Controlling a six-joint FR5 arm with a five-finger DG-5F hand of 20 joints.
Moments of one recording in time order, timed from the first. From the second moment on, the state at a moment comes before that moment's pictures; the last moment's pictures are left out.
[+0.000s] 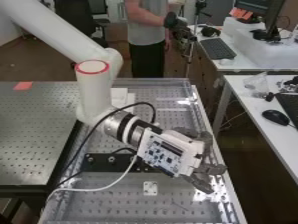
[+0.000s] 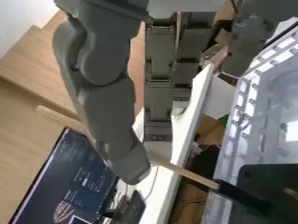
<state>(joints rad) 1.46 -2.29 -1.49 -2.58 -1.18 0.30</state>
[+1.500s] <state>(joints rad) 1.50 -2.08 -1.50 -2.59 -1.24 0.05</state>
